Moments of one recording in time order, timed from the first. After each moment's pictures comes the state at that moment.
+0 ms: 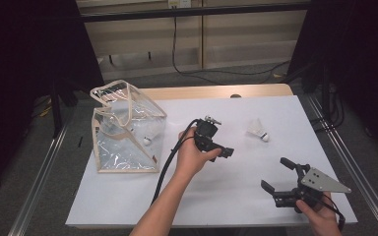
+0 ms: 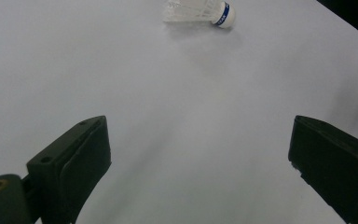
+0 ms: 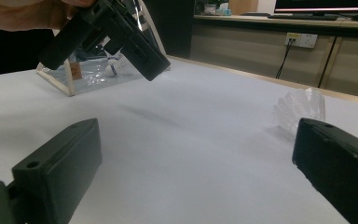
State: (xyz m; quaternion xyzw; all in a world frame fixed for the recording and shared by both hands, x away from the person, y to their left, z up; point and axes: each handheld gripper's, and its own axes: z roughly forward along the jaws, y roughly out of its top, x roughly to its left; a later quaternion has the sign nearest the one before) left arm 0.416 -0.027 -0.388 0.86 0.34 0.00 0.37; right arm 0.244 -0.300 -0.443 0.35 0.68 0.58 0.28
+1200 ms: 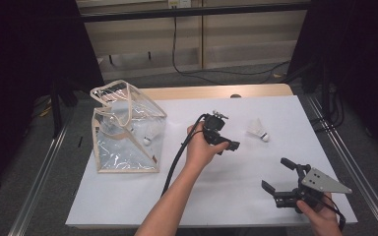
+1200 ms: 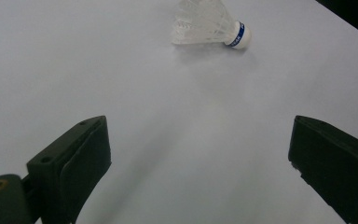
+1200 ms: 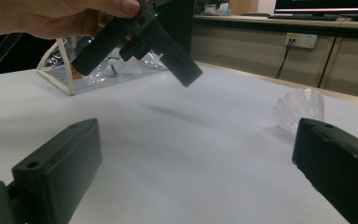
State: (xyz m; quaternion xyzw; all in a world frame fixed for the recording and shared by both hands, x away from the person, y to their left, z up) left arm 0.439 -0.050 -0.397 0.86 0.34 0.01 0.38; right arm 0.243 -0.300 -0.443 0.35 0.68 0.58 0.28
